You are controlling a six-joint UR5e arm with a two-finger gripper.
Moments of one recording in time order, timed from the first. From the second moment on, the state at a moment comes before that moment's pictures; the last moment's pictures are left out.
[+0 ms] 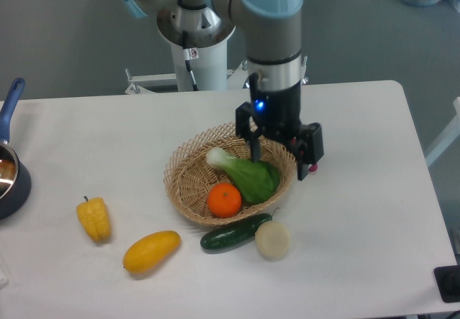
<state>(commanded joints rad) 2.44 -1.78 -1.62 -0.91 1.47 0.87</state>
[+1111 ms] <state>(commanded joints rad) 2.32 -1.99 -1.41 -0.80 1.47 0.40</state>
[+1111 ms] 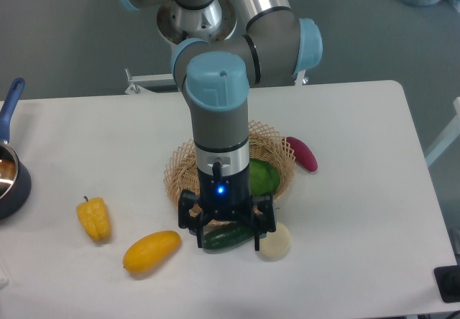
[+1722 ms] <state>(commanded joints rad) 2.27 -1.99 -1.49 -0.81 1.47 0.62</state>
